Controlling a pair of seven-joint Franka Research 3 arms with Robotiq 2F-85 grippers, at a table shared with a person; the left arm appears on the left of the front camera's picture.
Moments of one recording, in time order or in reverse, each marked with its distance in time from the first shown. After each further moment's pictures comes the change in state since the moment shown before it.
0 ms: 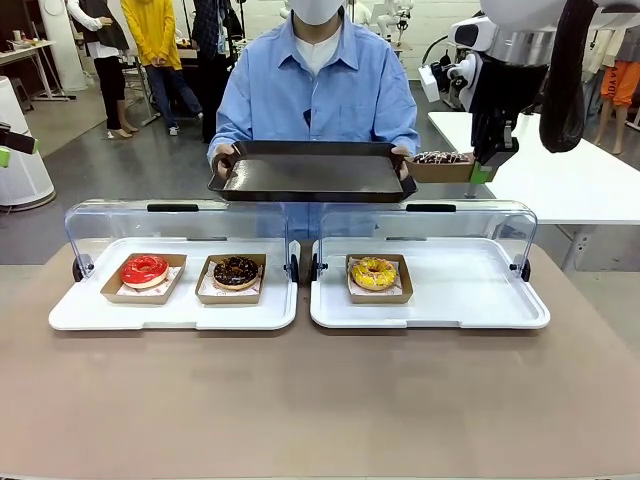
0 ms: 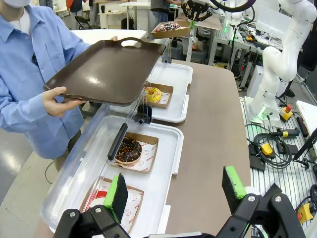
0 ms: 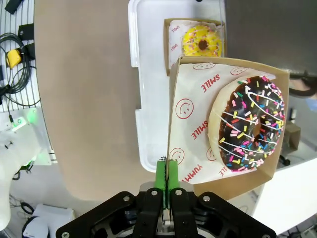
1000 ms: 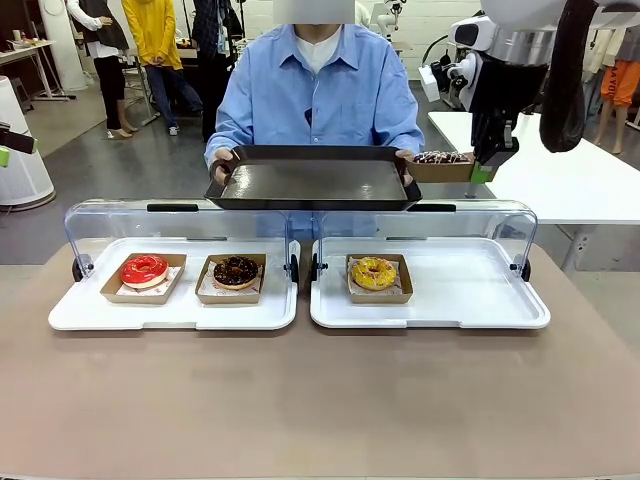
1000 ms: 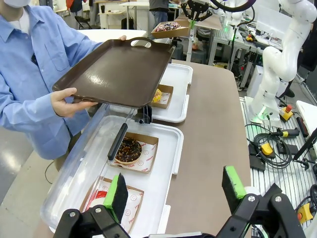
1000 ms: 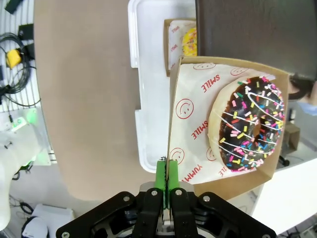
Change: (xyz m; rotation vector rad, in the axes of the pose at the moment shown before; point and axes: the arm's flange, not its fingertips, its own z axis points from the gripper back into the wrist) left arm 0.000 0.000 0.000 0.000 0.000 0.000; right arm 0.003 0.000 0.002 -0.005 -0.002 0.006
